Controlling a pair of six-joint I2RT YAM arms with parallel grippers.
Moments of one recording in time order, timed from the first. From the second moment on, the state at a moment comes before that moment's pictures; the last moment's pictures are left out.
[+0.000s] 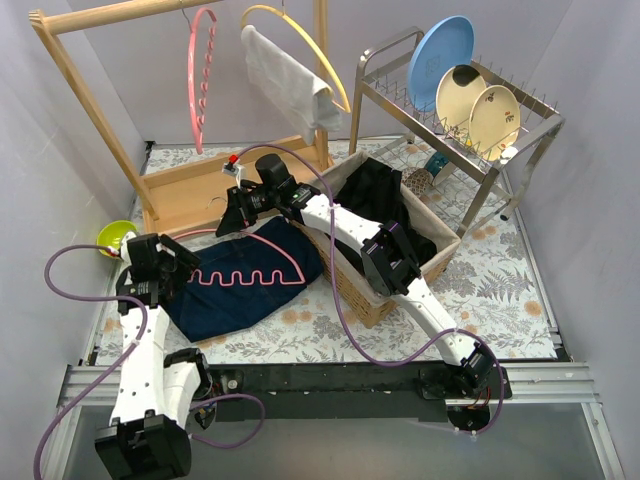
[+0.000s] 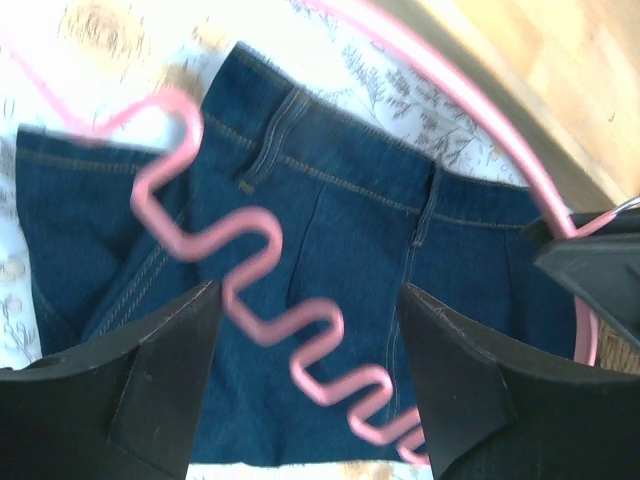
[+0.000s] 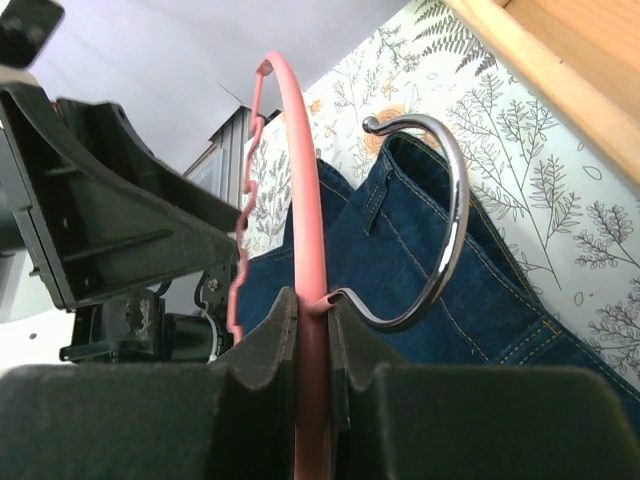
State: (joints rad) left arm 0.21 0.80 0.67 -0.62 -0.02 -0.73; right arm 0.86 2.61 2.39 -0.12 -0.91 0.55
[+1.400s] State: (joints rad) left arm 0.21 1.23 0.76 -0.44 -0.08 -0.82; right arm 0.89 2.65 2.41 -0.06 -0.80 0.53
